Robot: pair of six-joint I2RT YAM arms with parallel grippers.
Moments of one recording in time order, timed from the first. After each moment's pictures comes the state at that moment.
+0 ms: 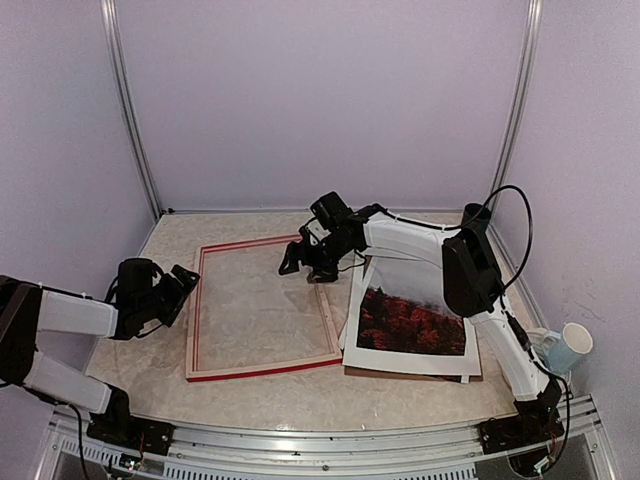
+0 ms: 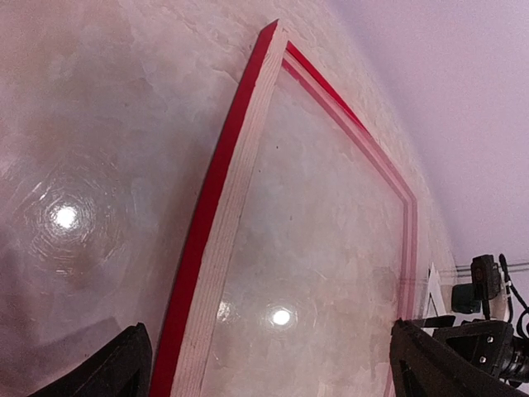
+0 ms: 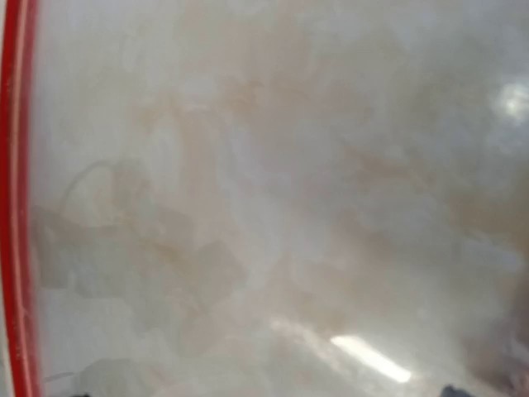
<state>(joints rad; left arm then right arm) -0.17 1.32 0.36 0.40 0.06 -0.98 0.74 2.54 2.25 -0.62 -0.45 0.63</state>
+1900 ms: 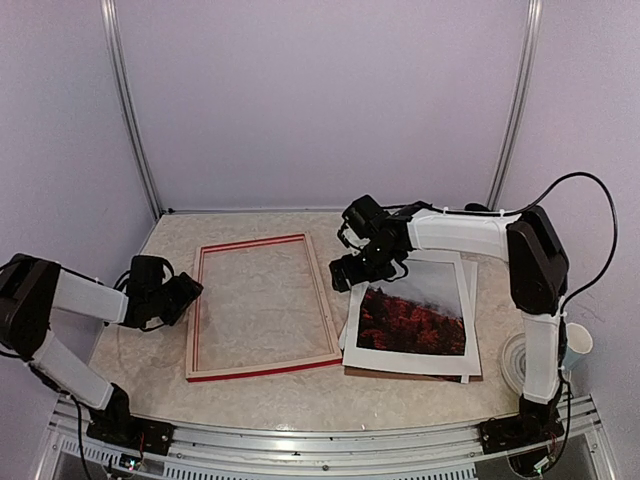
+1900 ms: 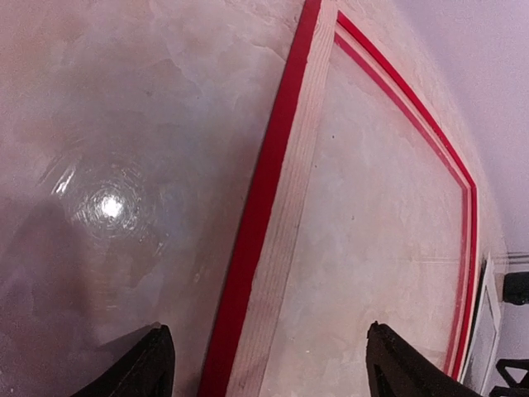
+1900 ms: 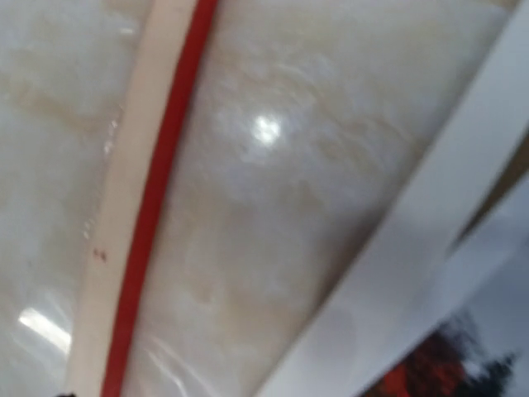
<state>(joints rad) -0.17 1.46 0.45 0.32 0.04 -0.89 0.75 2.09 1.66 -0.65 0.02 0.29</state>
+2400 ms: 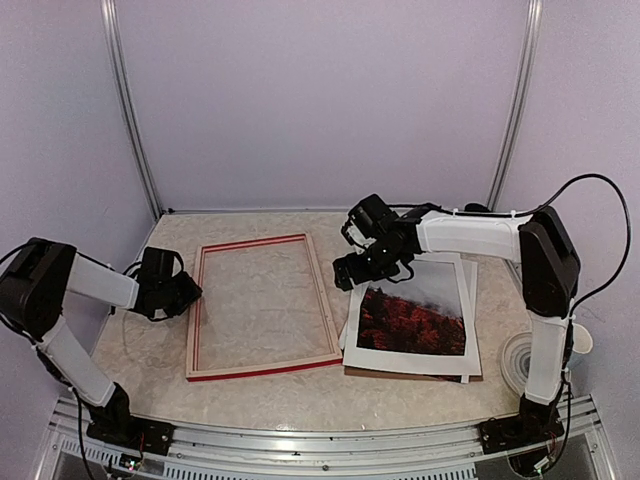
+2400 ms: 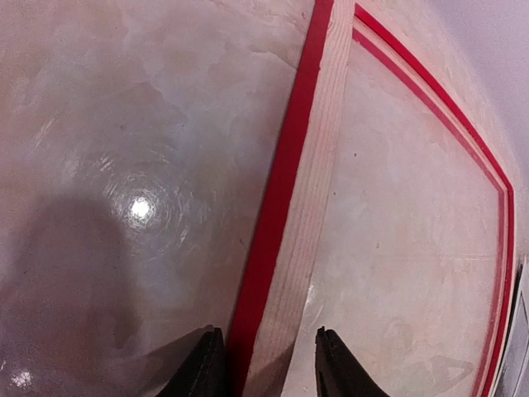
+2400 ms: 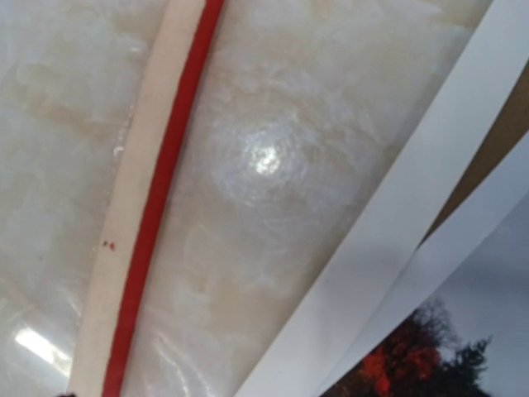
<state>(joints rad) -0.19 1.60 0.58 0.25 -0.02 -0.82 0.74 1.99 1.56 -0.57 0.04 0.28</state>
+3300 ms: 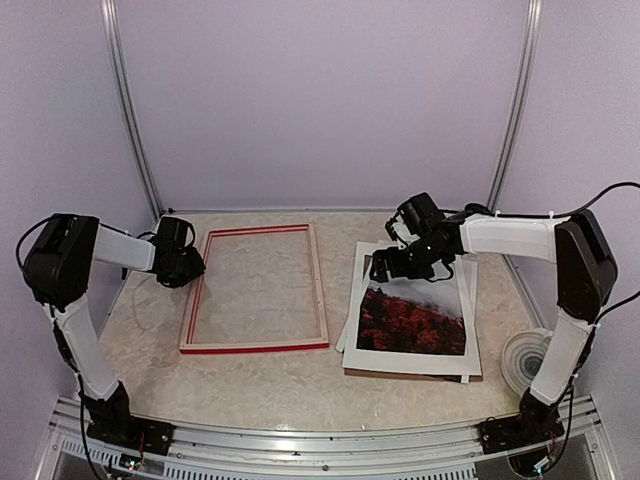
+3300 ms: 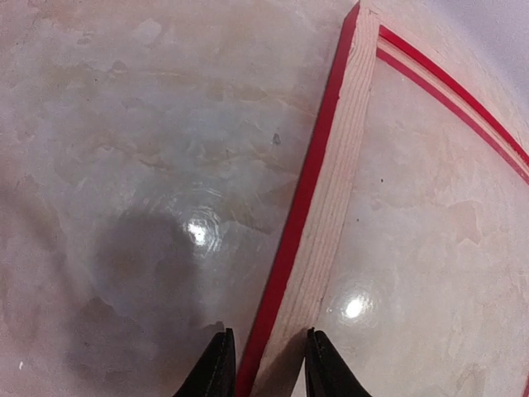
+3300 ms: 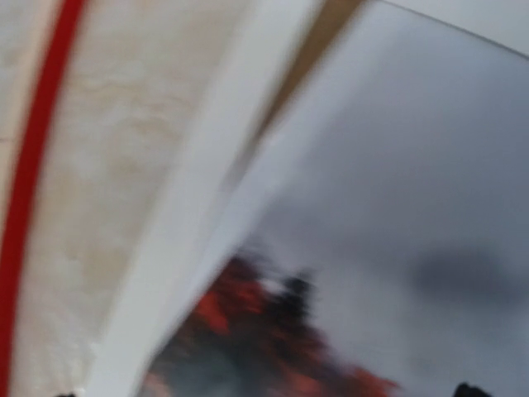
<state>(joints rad) -0.17 1.85 0.96 0.03 -0.14 -0.65 0.58 1.82 1.31 -0.45 -0.06 0.33</state>
